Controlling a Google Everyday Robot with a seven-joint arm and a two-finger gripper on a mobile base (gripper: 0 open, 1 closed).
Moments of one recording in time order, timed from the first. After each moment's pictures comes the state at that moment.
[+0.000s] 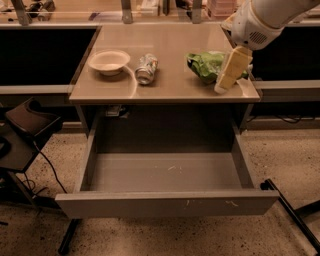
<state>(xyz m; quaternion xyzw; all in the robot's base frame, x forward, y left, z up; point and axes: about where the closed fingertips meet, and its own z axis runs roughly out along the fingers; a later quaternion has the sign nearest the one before) 0.619 -0.165 0.961 -0.62 0.73 -0.02 0.28</state>
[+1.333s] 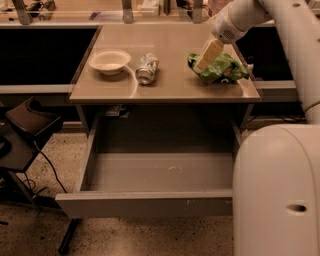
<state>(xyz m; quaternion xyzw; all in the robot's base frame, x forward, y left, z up) 0.786 -0.154 0.912 -0.58 0.73 0.04 0.36</state>
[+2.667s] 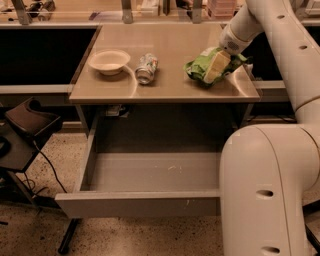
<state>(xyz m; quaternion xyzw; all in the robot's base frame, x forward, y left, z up) 0.800 -0.203 0.858 -0.54 0.79 -0.01 0.28</state>
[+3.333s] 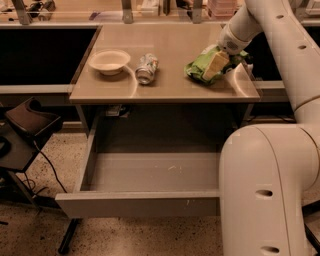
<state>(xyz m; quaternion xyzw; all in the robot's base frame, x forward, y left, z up) 0.800 -0.203 0.858 -0.54 0.79 -0.01 0.28</state>
